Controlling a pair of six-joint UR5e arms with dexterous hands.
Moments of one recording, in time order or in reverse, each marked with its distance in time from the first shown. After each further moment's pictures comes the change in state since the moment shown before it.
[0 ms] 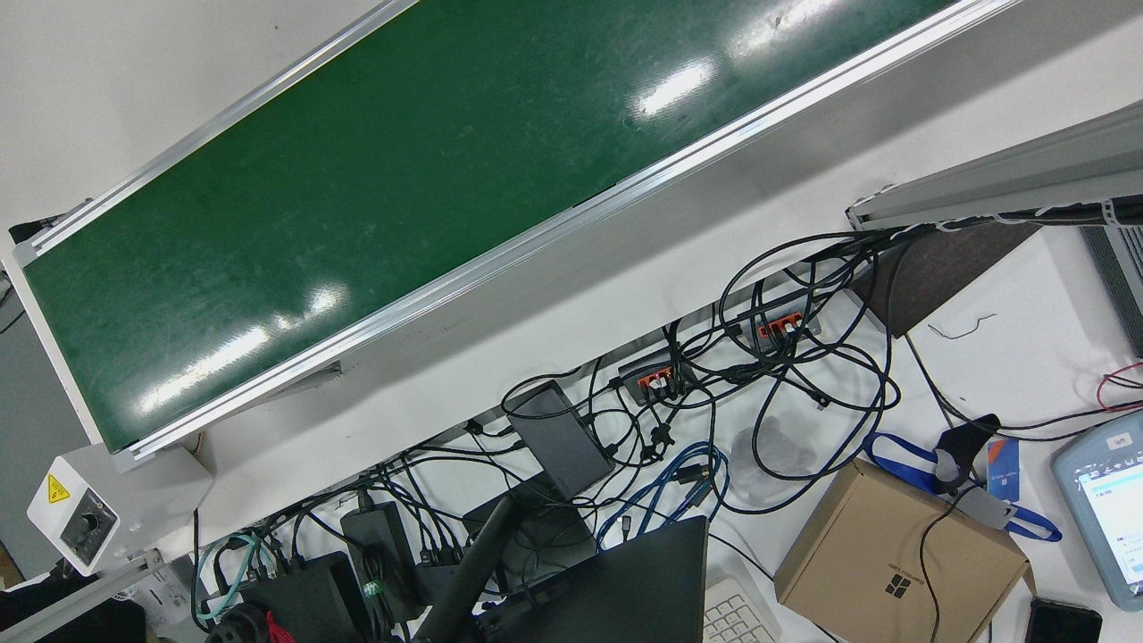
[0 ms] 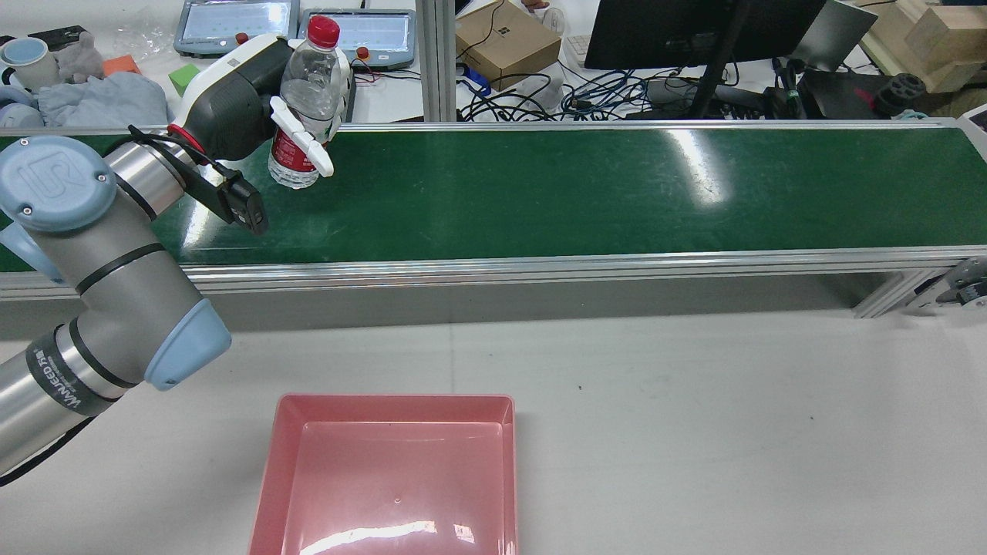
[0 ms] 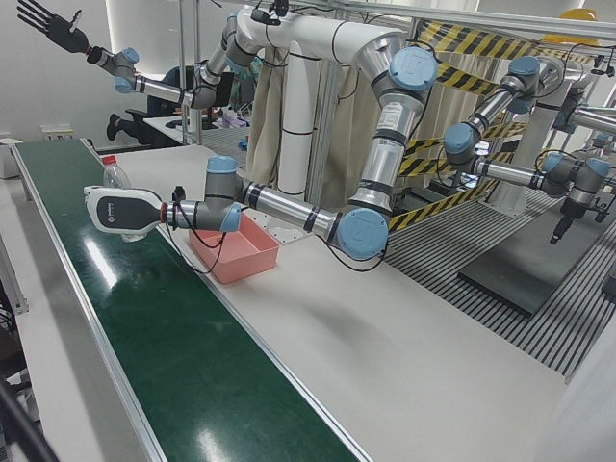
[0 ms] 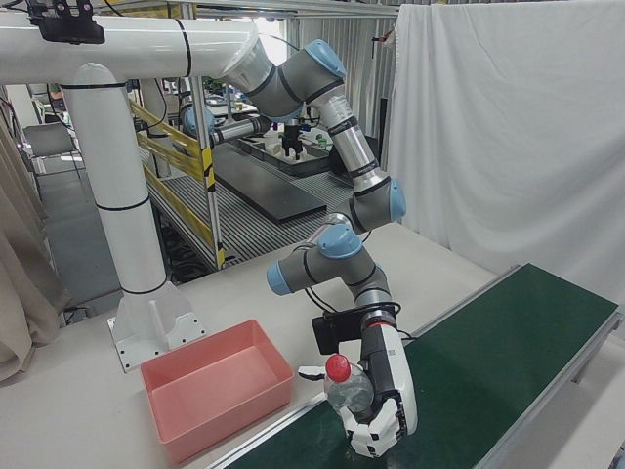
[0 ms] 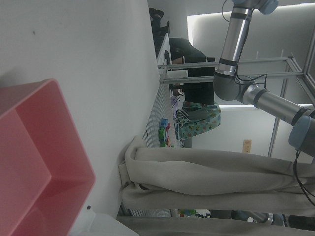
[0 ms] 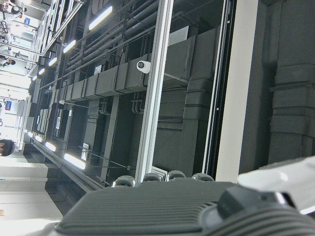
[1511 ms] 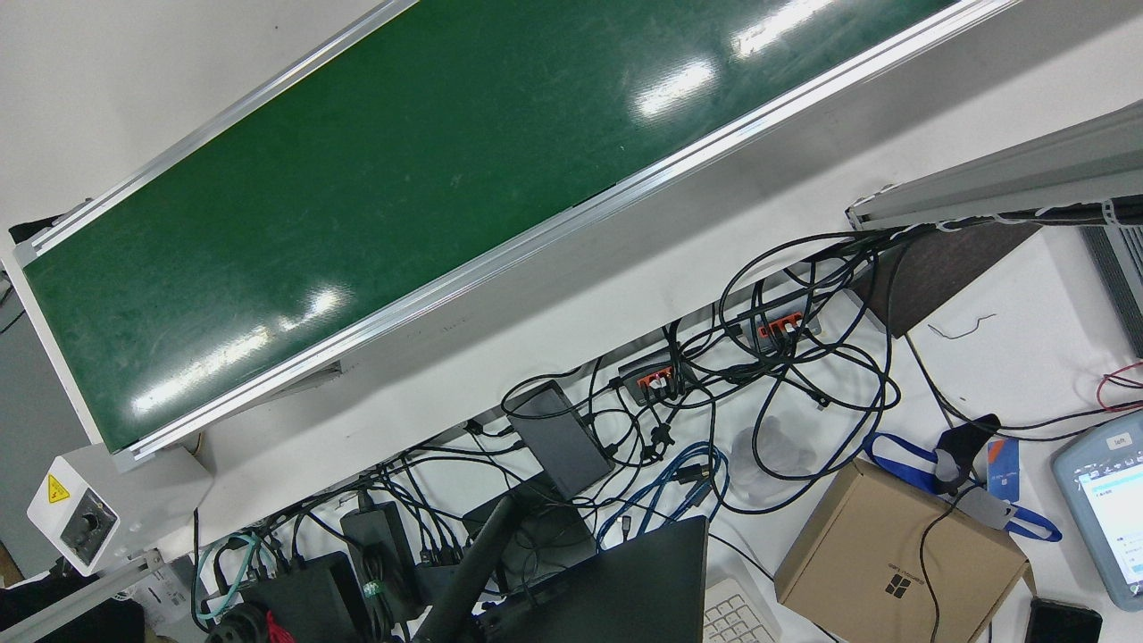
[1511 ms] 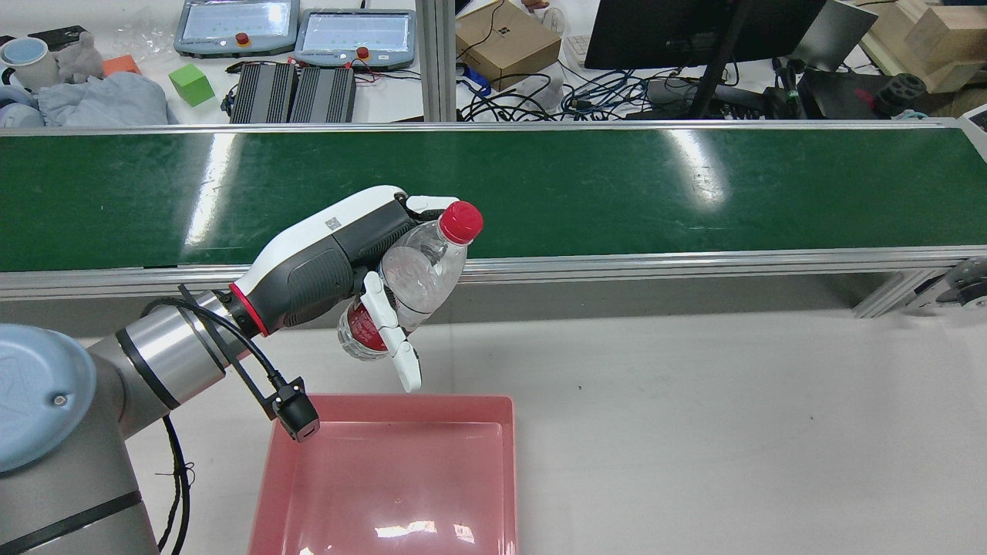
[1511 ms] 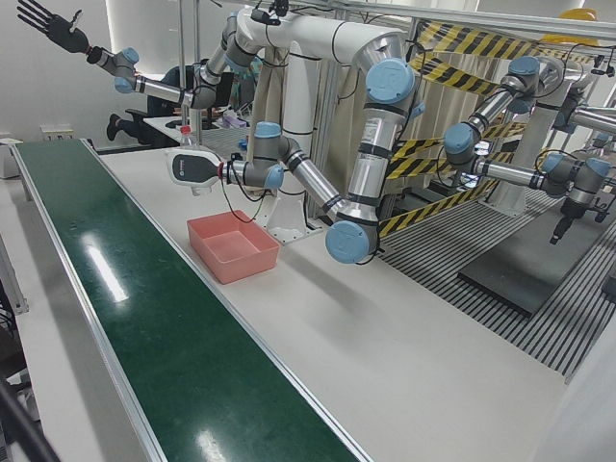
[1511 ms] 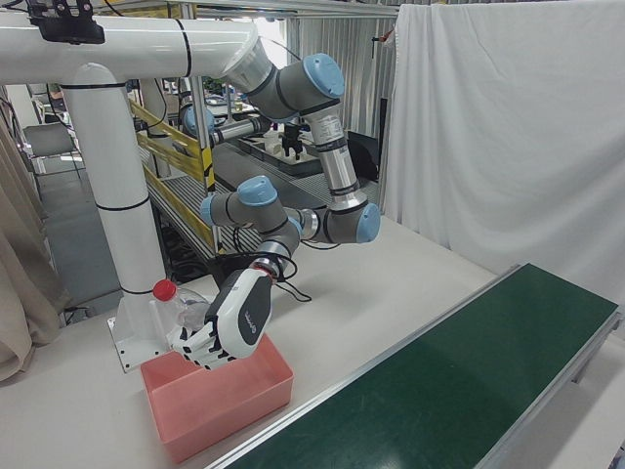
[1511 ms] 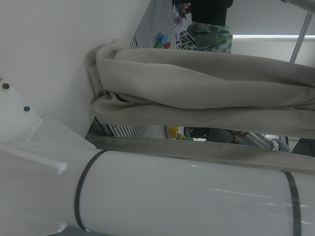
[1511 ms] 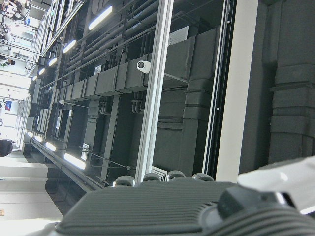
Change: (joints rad) left arm 0.348 0.029 -0.483 0.377 -0.045 0.210; right arm 0.000 0.000 0.000 0.000 0.000 0.000
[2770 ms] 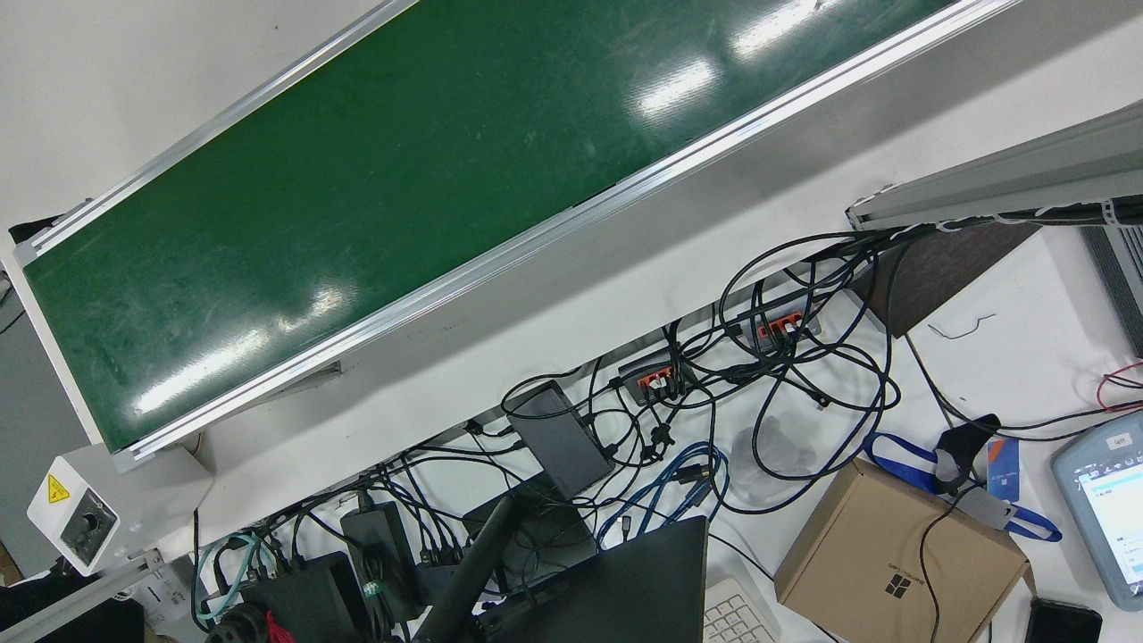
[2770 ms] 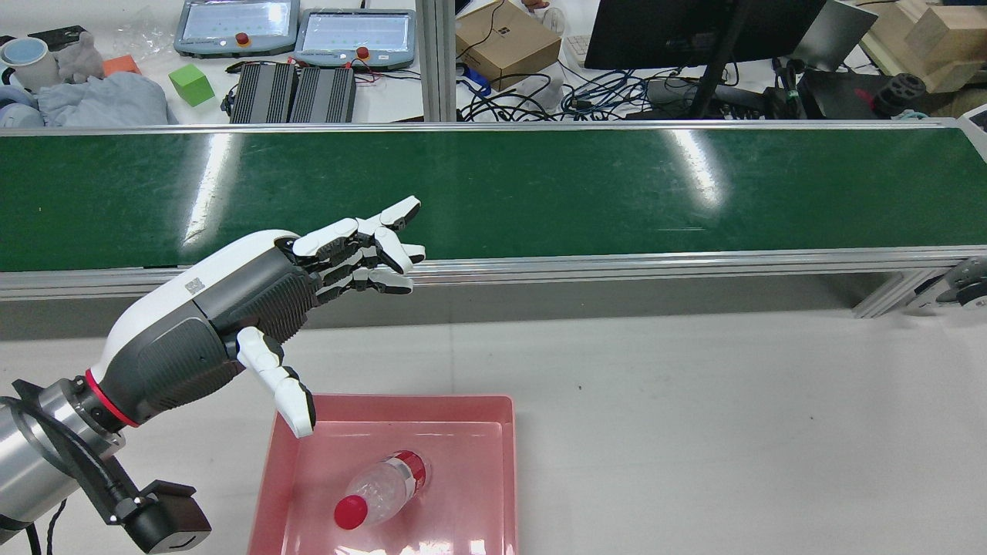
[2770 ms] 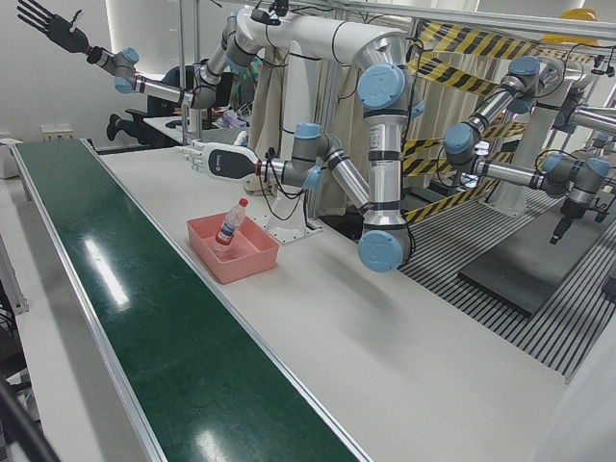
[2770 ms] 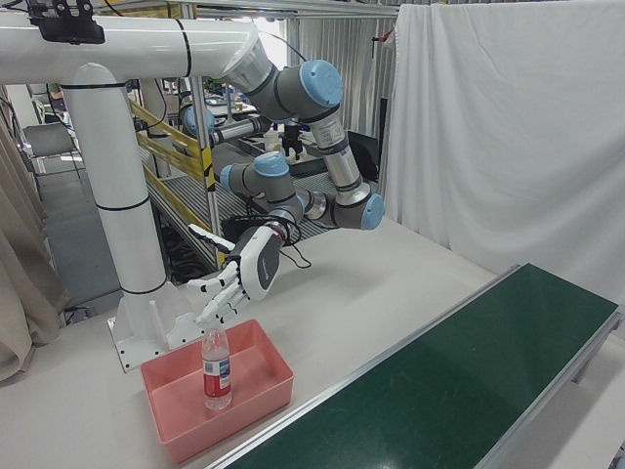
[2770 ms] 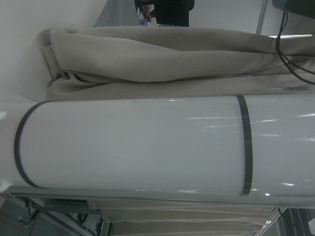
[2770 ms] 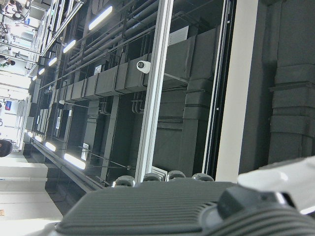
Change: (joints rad) left arm 0.135 0.245 -0.324 -0.023 -0.177 0.001; right arm 0.000 0.000 0.000 0.000 0.000 0.000
